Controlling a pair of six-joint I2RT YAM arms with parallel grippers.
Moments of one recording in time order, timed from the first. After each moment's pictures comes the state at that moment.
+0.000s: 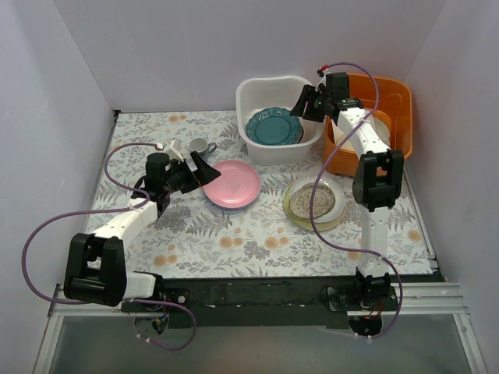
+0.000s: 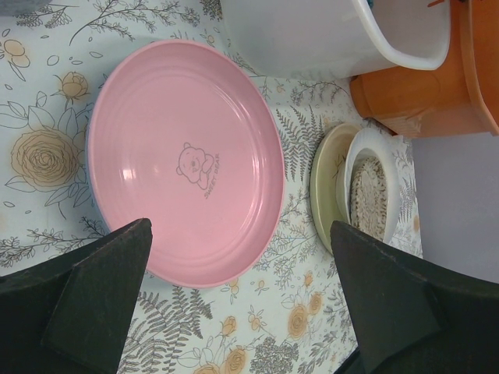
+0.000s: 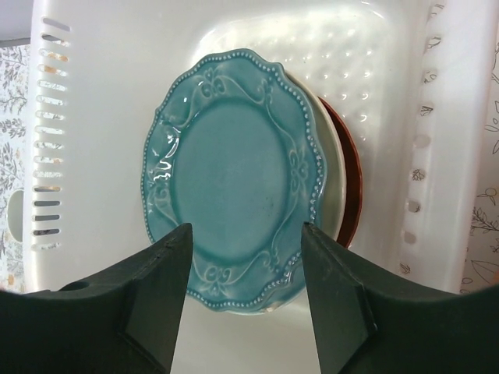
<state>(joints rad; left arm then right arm) -0.18 1.31 0.69 0.16 0.44 -0.65 0.18 2.27 2.10 -0.46 -0.36 0.39</state>
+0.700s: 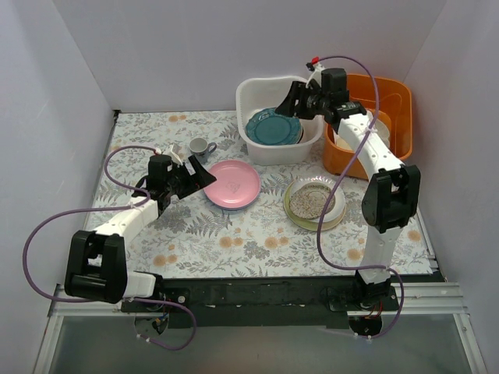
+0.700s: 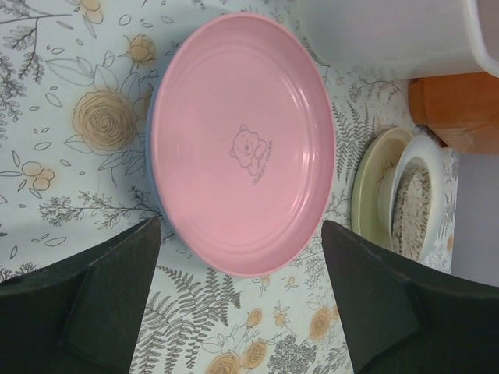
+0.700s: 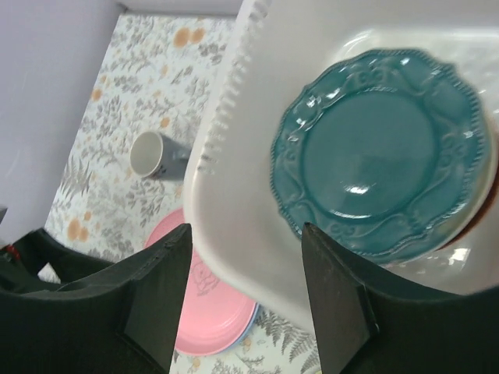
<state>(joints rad) -0.18 1.33 0.70 0.05 0.34 -0.65 0.27 1.96 1.88 -0.37 -0.45 0.39</state>
